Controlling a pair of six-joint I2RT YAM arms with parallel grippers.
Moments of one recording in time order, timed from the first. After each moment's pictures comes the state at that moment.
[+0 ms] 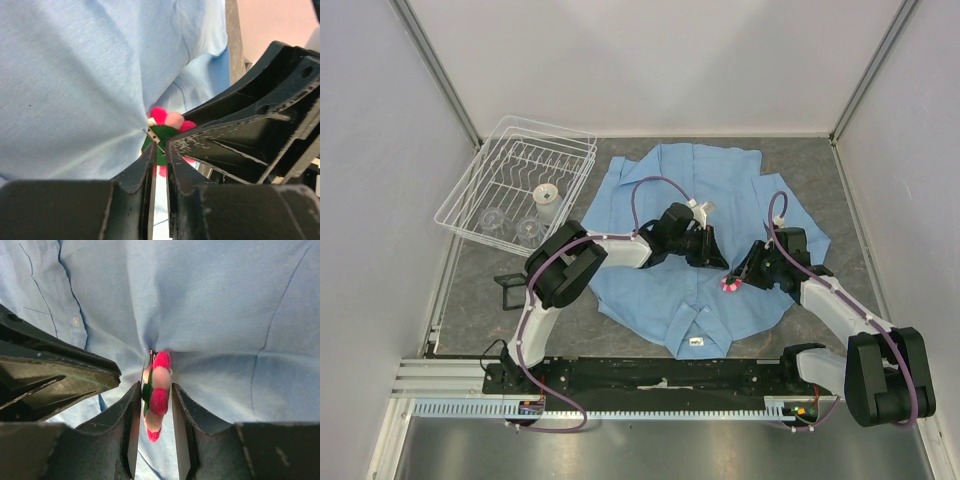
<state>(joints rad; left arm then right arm) -0.86 2.14 1.30 0.32 0.53 -0.82 0.13 1.15 0.48 -0.22 -0.25 0.59</state>
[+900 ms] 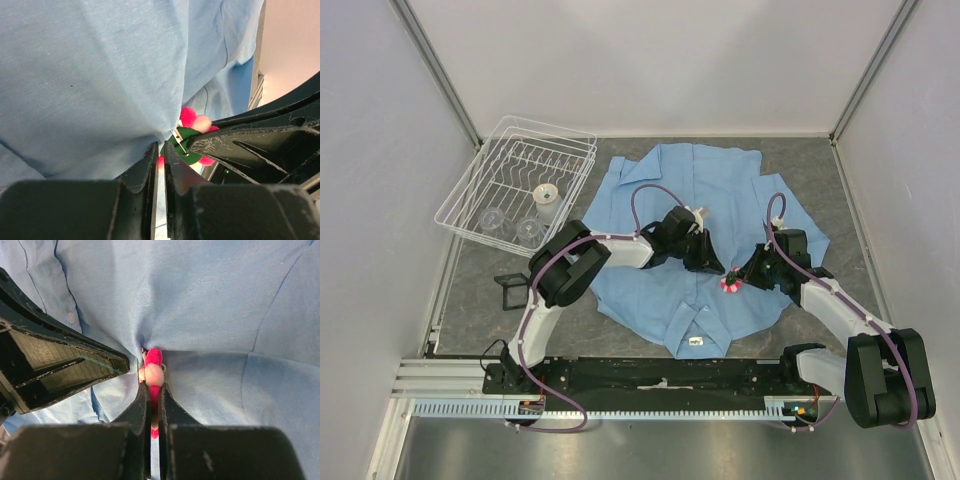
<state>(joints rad) -0.86 2.17 1.31 0.24 0.49 -0.91 0.13 1.14 0.46 -0.20 -0.26 0.55</state>
